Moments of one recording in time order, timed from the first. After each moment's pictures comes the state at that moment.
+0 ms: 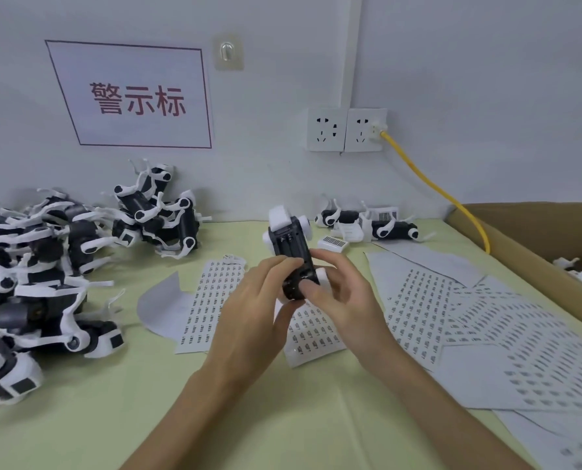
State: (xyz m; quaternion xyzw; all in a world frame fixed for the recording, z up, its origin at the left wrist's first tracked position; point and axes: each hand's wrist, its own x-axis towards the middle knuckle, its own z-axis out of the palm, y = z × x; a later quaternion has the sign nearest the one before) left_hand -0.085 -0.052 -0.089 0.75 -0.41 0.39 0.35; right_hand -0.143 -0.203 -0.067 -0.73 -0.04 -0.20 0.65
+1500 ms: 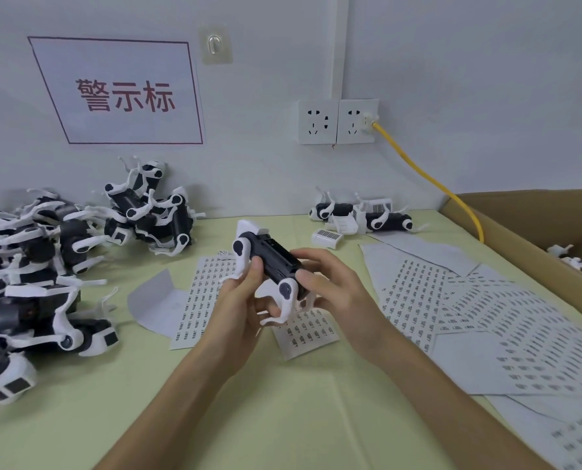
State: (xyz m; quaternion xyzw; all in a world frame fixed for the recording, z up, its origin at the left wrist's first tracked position) left_hand -0.085 -0.052 -0.078 0.53 -0.17 -0.17 0.81; right_hand -0.141 -0.207 -0.063 -0.71 -0.04 -0.12 0.70
